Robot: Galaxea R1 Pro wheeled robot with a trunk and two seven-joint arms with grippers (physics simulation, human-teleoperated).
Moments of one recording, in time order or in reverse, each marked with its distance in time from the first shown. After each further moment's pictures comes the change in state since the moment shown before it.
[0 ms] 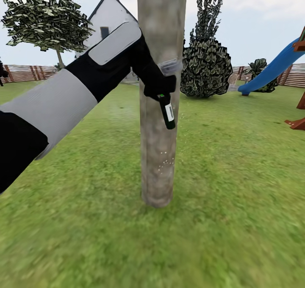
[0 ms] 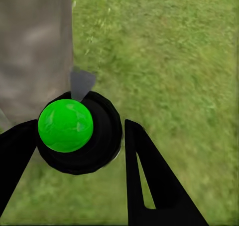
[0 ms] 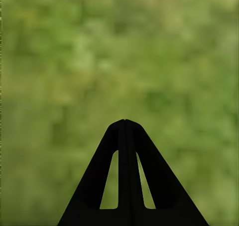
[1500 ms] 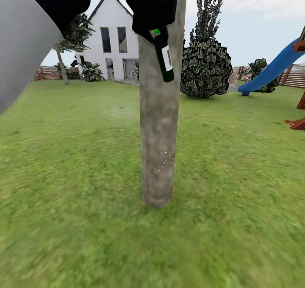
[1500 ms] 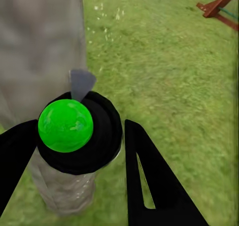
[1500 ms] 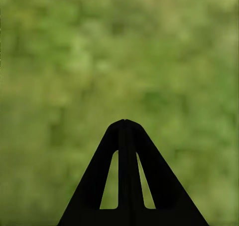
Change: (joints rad) left arm -0.307 0.040 -0.004 0.005 0.030 0.000 0.006; right arm 0.000 -0.002 -0.006 0.001 0.000 0.000 -0.001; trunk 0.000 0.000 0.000
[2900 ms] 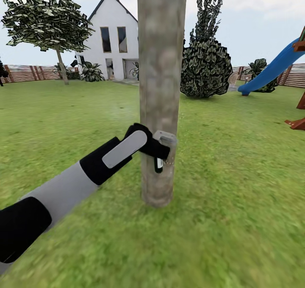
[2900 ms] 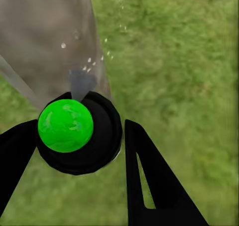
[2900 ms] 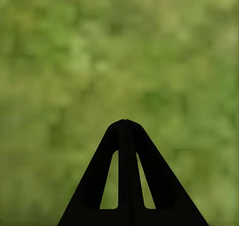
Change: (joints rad) left arm 0.916 0.064 0.002 -0.525 -0.570 0.000 -0.016; right arm 0.000 0.000 -0.005 0.000 -0.007 0.000 0.000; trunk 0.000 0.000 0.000
